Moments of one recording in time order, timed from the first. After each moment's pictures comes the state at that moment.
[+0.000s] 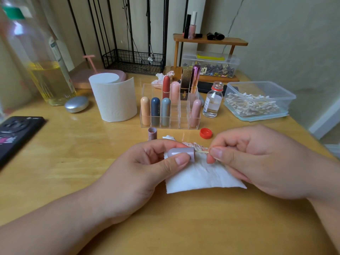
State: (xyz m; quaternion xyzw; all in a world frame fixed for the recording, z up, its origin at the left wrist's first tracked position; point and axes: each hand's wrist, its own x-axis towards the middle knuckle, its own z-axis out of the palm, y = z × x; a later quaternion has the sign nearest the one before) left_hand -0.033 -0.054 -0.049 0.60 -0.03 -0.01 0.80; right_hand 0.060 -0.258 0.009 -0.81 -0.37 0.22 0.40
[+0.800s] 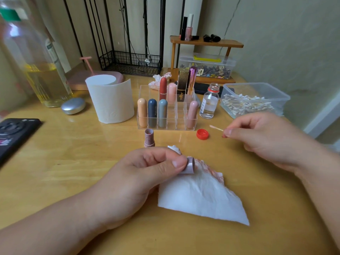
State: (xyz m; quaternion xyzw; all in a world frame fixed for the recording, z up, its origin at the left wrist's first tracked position) left_hand -0.037 -0.055 -0.048 0.58 -0.05 -0.05 0.81; right_hand 0.114 -0.273 -0.005 -0.87 -0.21 0.08 0.44
